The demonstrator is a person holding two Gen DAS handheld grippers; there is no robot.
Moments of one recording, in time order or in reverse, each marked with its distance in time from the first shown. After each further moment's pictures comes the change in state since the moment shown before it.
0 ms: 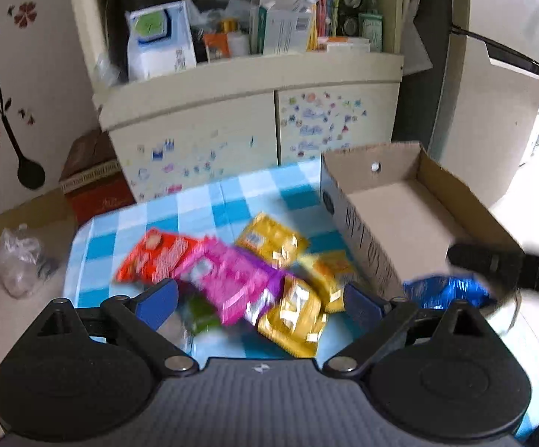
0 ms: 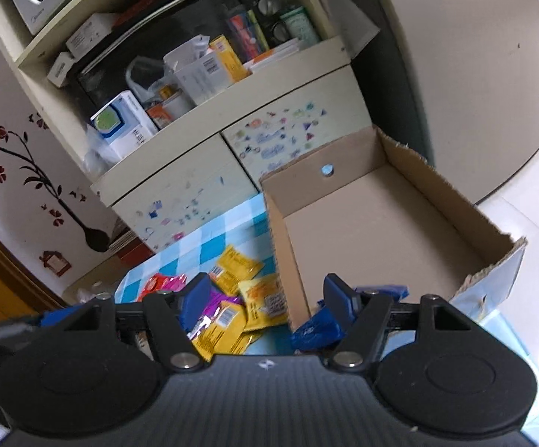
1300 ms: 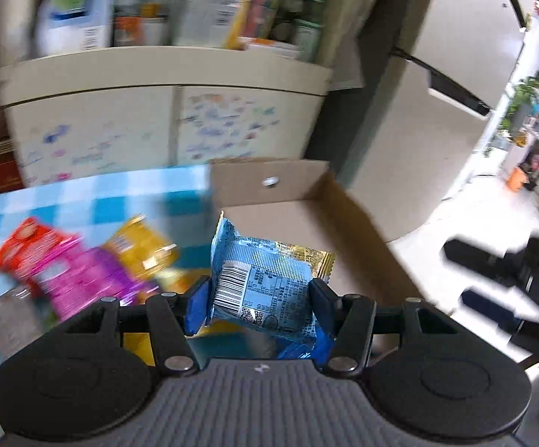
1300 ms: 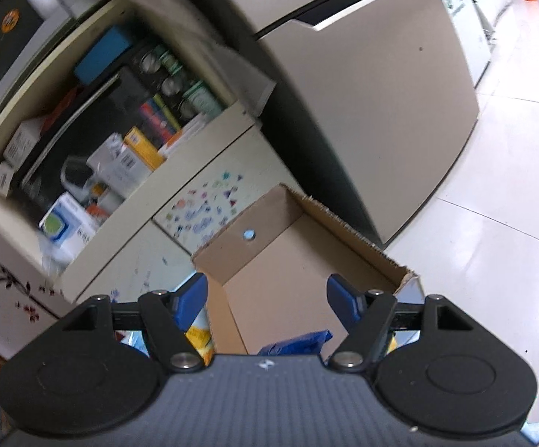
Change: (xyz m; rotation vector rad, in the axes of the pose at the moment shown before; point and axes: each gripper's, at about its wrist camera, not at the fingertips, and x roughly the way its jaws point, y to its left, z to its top) left arm 0.029 -0.069 0.035 -0.123 -0.004 -0.300; right arm -0.042 -0.064 0.023 0.269 -0.181 -0.119
